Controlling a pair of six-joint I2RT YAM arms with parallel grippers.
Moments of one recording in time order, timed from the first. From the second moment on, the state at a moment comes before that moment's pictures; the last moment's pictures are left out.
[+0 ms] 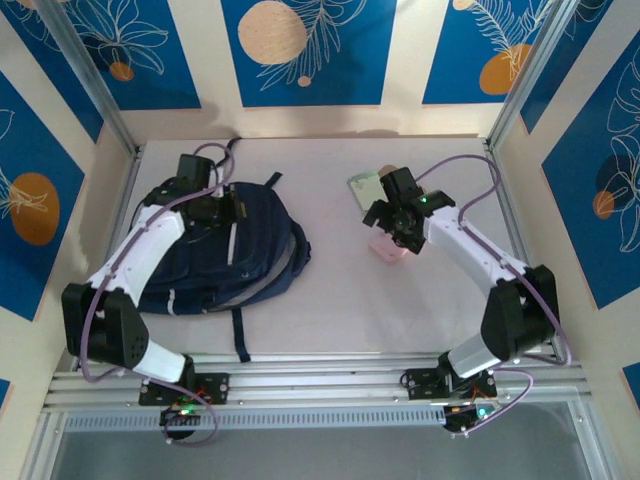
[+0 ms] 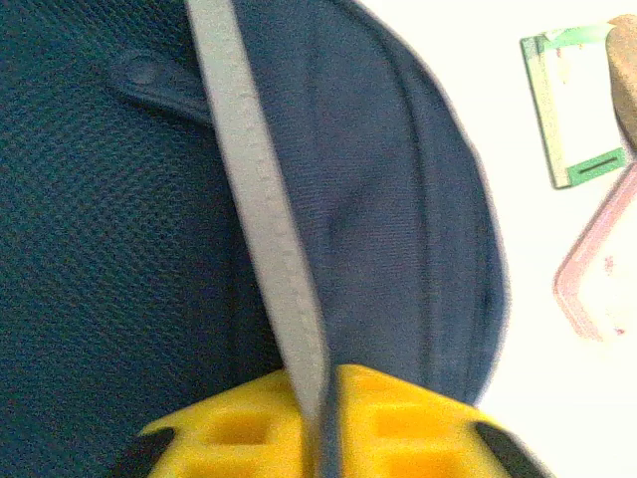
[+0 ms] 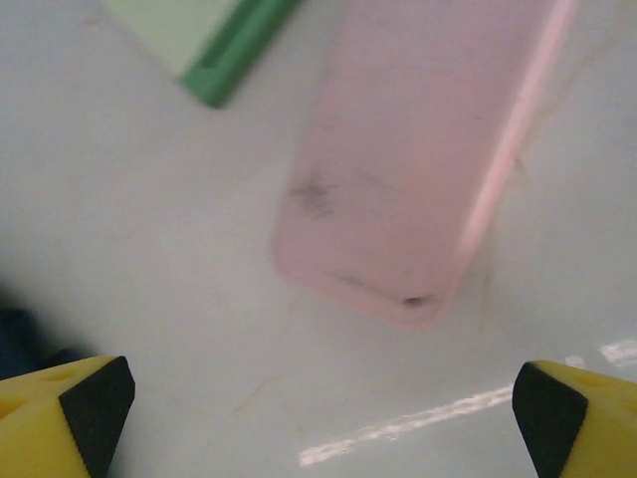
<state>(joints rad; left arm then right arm) -0.23 1.49 1.27 -0.73 0.28 -0.42 0.39 1.53 1.22 -0.87 0.12 0.91</state>
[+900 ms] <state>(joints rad) -0.35 1.15 1.05 -0.58 0.31 -0.42 0.29 1.95 1.41 -0.95 0.03 1.06</state>
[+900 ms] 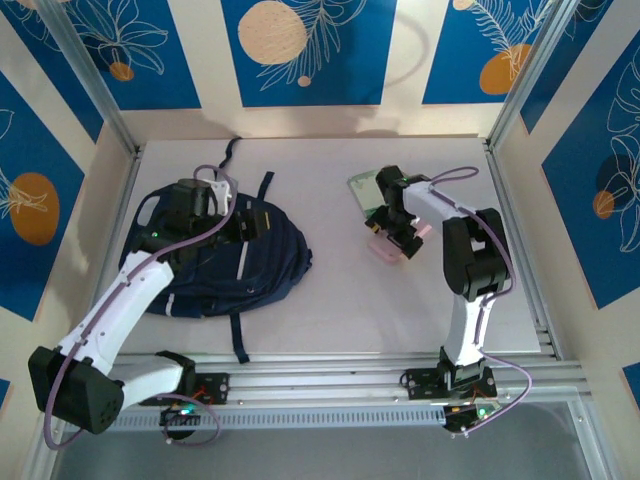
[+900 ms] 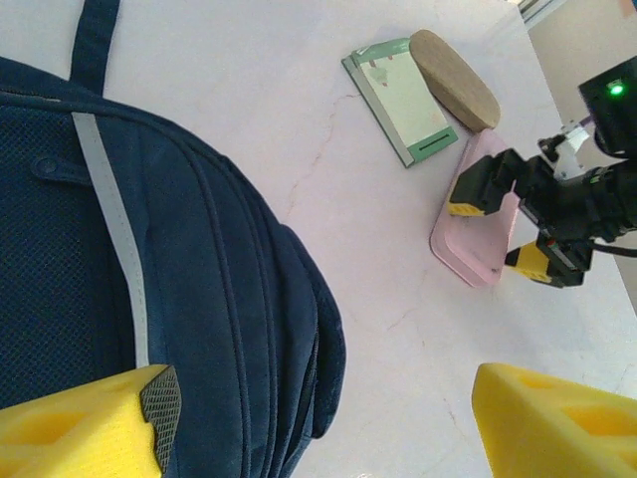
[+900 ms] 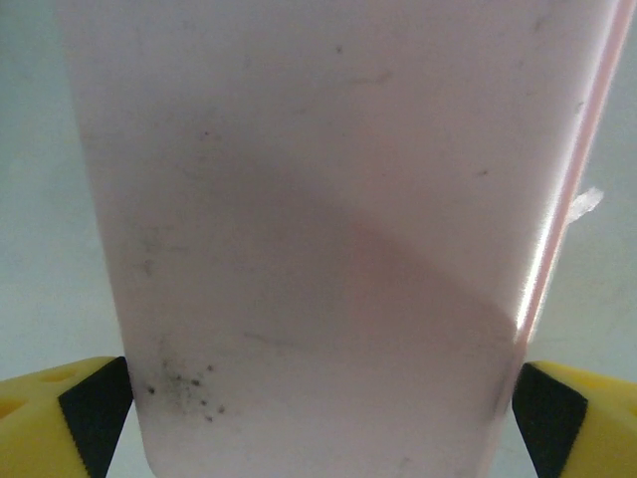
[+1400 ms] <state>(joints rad) -0.35 1.15 1.04 -0.56 0.32 -0.42 0.28 2.00 1.40 -0.94 0.01 1.07</state>
